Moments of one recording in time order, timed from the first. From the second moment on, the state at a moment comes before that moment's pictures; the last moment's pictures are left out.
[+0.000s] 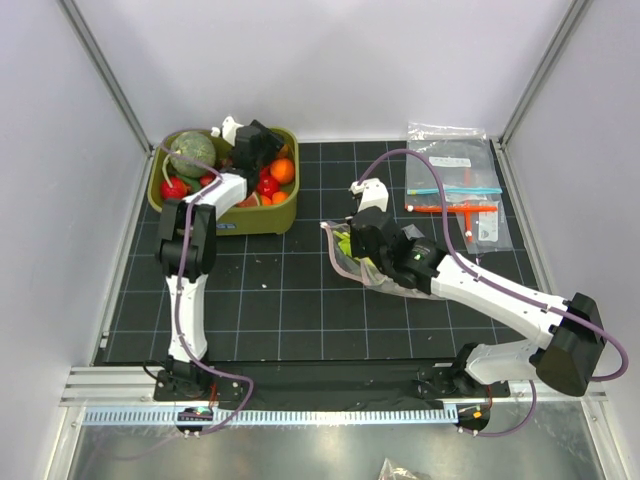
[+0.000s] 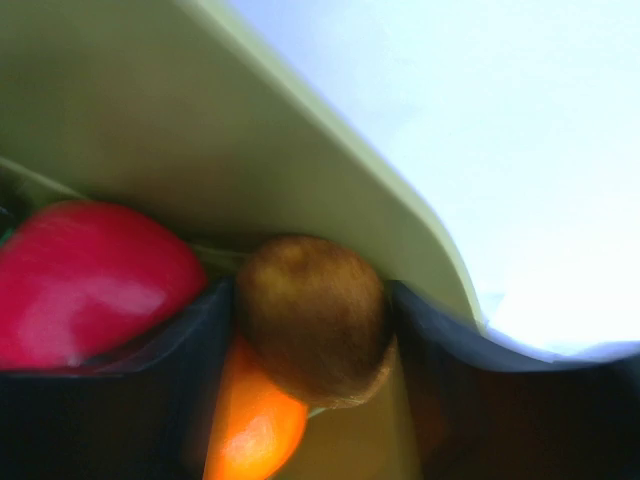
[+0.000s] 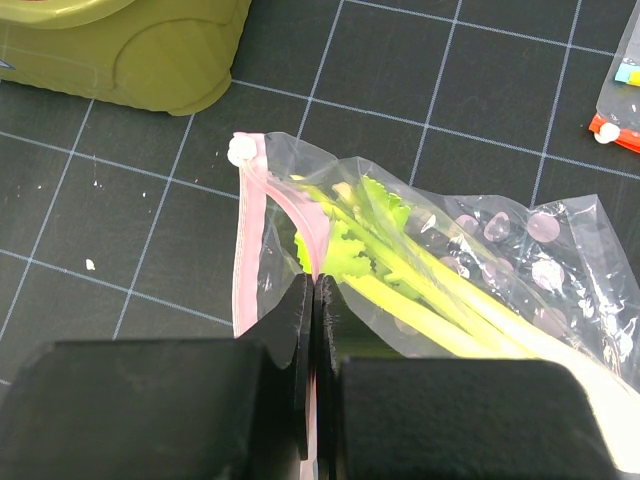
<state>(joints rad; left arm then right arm) -0.24 2.20 1.67 0.21 -0.19 -0.94 0.89 1.28 1.05 -0.35 0.49 0.39</state>
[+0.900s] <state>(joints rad) -0.27 1.48 1.09 0.31 -0.21 -0.92 0.89 1.23 1.03 -0.33 0.49 0.39</state>
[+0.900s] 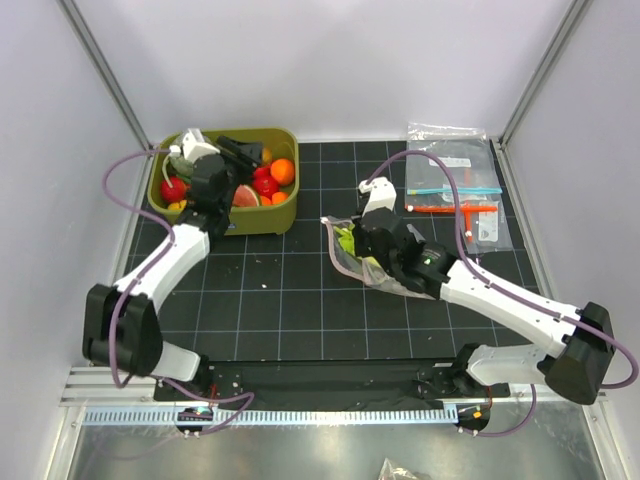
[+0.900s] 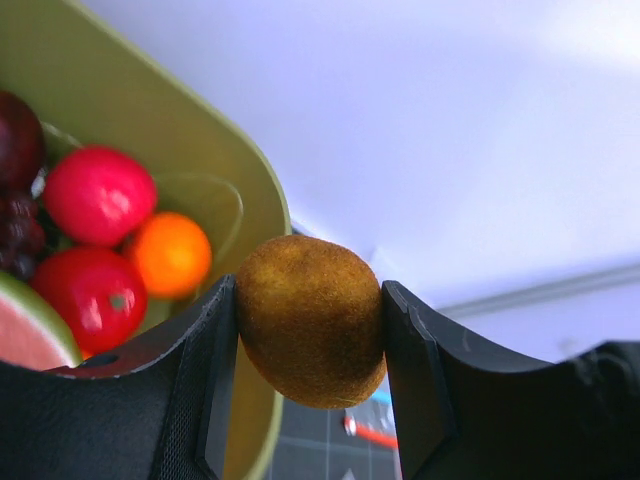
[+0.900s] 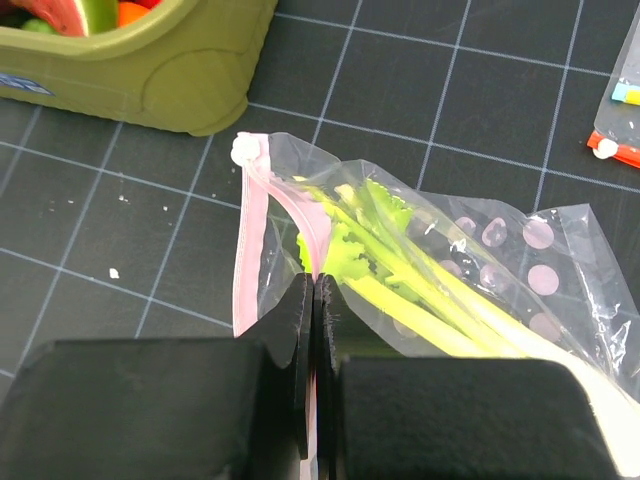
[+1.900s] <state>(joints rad) -0.95 1.37 0.81 0.42 -0.27 -0.54 0.89 1.02 0.88 -0.18 0.42 0.41</state>
